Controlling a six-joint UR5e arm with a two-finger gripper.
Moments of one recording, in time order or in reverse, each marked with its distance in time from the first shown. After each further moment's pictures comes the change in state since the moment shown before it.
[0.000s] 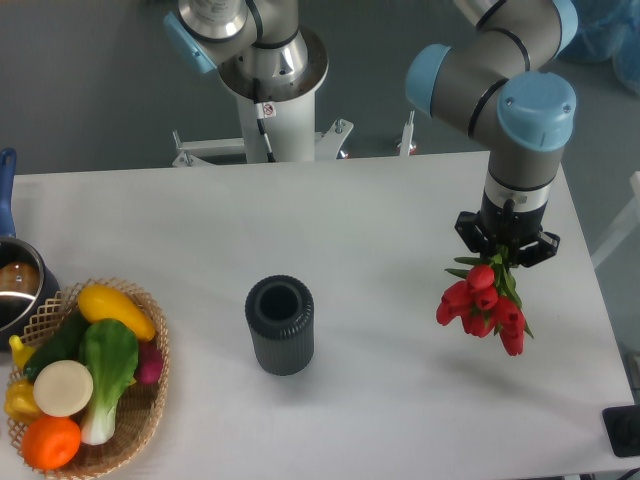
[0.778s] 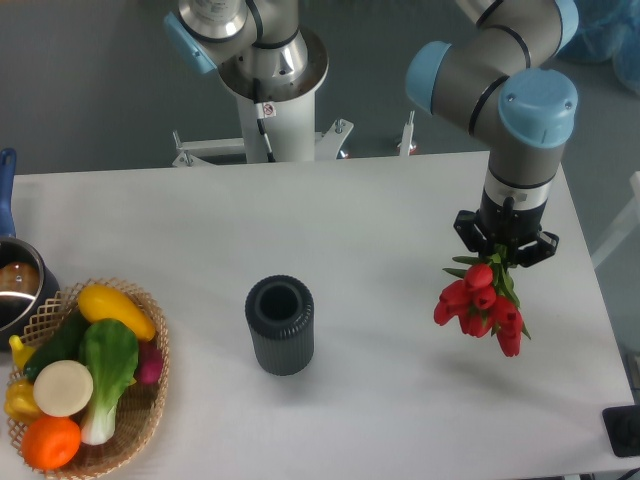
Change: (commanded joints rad) arm 0.003 0.025 0.000 0.006 -0.153 0.003
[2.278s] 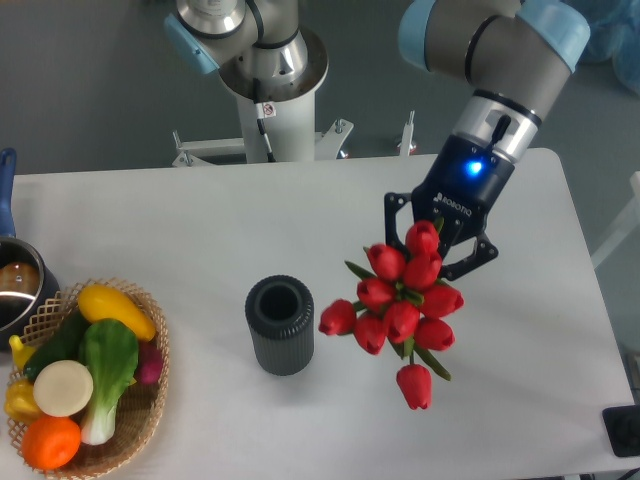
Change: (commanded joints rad) arm 0.046 0.101 -0.041 0.100 -1.071 -0.207
